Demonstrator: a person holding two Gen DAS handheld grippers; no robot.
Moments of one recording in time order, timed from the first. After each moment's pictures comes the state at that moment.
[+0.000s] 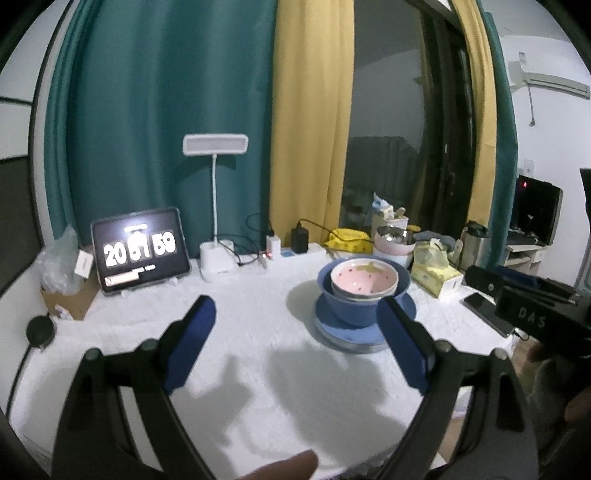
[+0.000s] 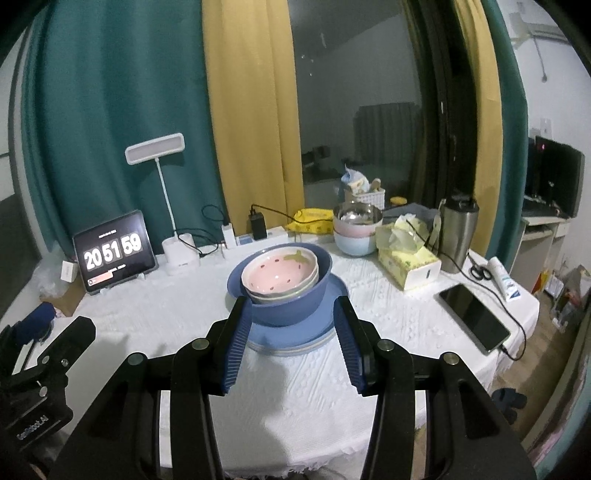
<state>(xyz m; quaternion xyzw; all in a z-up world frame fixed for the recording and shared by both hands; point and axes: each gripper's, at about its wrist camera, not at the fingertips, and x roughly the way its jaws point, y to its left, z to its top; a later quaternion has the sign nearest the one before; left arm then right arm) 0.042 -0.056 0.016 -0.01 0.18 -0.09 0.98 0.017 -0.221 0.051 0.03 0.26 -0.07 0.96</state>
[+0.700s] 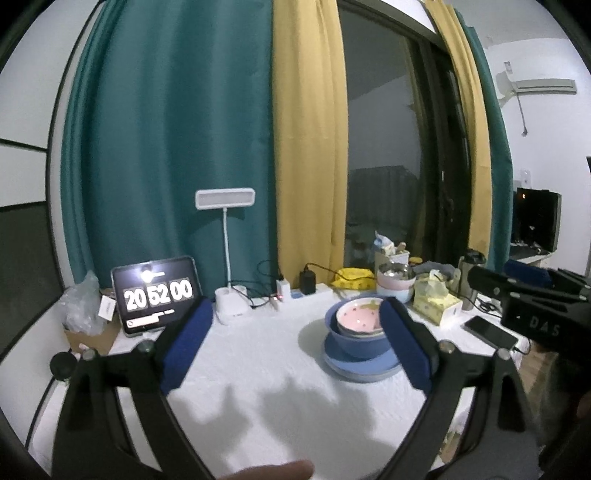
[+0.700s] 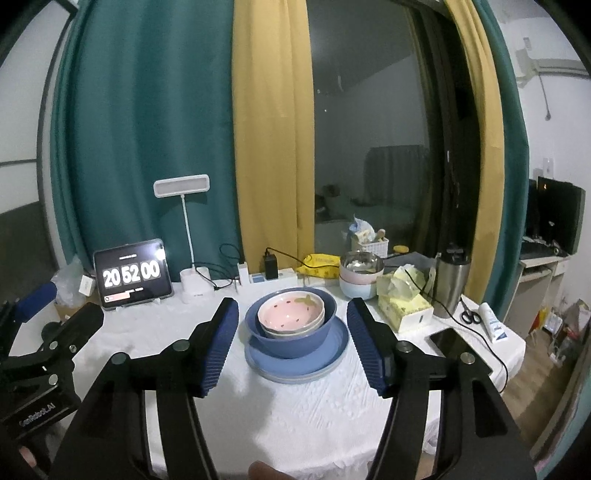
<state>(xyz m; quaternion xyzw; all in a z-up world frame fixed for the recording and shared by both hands) 0.007 -0.050 0.057 0.01 0.11 -0.08 0.99 -0.020 -0.204 0.095 0.00 0.19 -0.05 0.98</state>
